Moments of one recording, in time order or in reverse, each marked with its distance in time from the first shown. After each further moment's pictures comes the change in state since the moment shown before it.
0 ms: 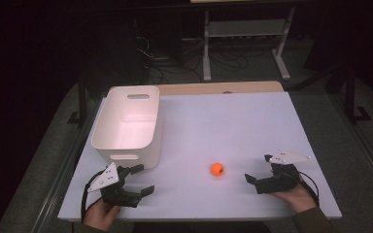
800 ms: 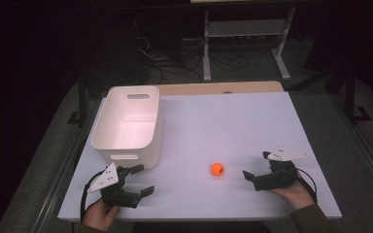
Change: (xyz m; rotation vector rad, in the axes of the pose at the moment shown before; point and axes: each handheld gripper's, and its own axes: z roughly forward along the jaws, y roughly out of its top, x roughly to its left) left arm -0.001 0.000 -0.001 -0.012 -0.007 0.011; right arm 0.000 0.010 0.004 -0.014 0.004 -0.007
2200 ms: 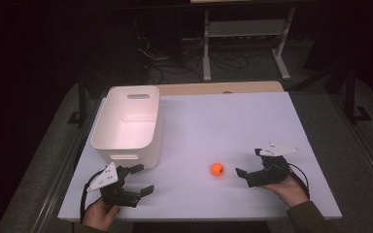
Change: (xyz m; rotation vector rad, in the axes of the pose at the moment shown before) left arm 0.002 0.000 0.000 0.000 0.001 -0.023; right arm 0.006 0.015 0.014 0.005 0.047 -0.006
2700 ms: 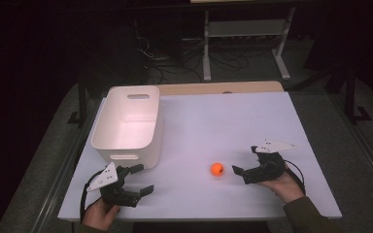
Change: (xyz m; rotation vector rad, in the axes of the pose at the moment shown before) left arm 0.001 0.000 0.000 -0.002 0.001 -0.006; right arm 0.000 0.008 0.009 0.001 0.014 -0.007
